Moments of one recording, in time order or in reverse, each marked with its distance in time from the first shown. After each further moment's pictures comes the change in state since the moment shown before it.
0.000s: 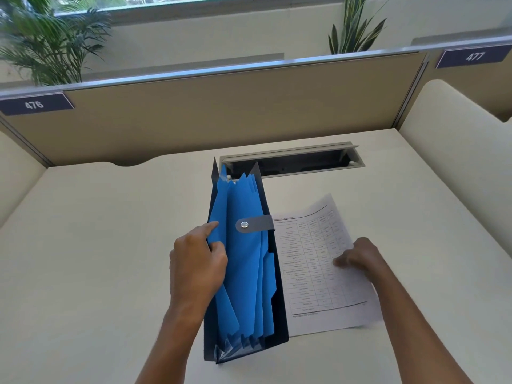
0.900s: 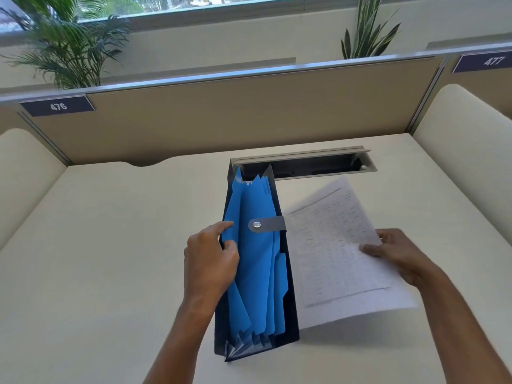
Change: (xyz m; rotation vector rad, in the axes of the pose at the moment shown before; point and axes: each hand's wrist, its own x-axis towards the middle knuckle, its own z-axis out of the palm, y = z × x) left_hand 0.004 -0.009 0.002 -0.006 0.003 0.009; right_hand -0.033 0.002 -0.051 0.353 -0.181 -0.351
